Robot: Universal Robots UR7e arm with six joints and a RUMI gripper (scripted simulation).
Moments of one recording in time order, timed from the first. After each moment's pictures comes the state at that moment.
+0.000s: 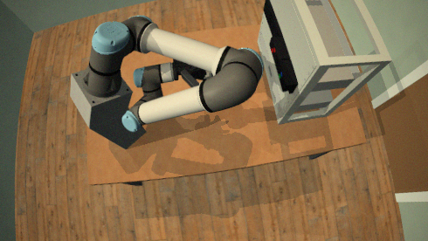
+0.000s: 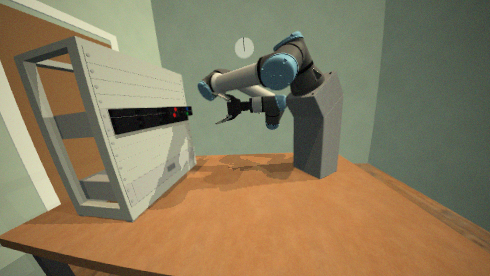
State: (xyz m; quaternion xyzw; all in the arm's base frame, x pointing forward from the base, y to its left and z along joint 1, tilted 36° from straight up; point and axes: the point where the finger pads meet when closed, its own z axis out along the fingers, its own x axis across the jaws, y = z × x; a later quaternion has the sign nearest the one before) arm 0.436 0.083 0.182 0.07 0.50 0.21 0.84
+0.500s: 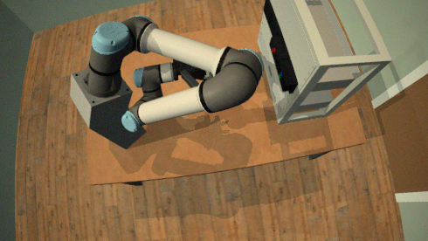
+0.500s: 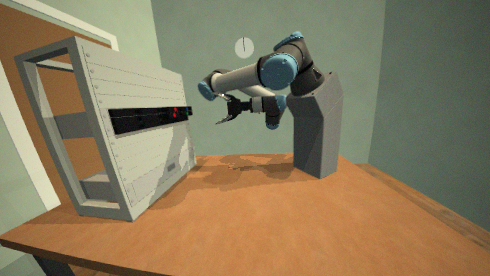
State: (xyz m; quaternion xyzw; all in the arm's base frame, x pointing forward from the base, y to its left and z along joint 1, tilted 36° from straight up) arm 0.435 0.083 0.181 0.07 0.50 0.21 0.84
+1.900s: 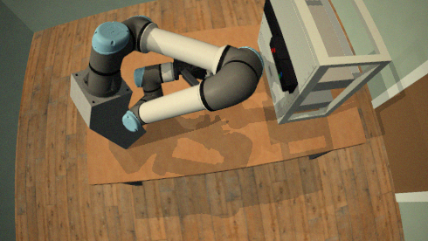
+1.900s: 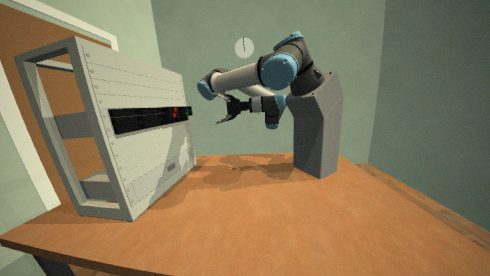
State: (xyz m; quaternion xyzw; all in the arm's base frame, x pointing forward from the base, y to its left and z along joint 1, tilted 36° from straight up) arm 0.437 0.084 0.183 0.07 0.50 0.21 0.84
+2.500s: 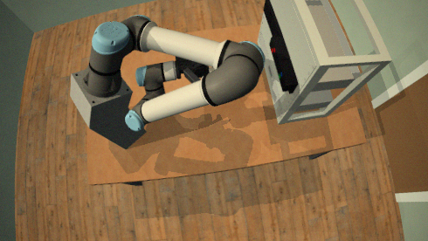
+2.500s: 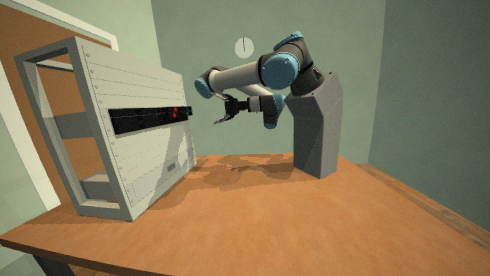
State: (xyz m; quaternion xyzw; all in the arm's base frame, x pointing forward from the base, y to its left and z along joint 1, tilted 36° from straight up) arm 0.443 0.089 0.190 0.06 0.50 0.21 0.84
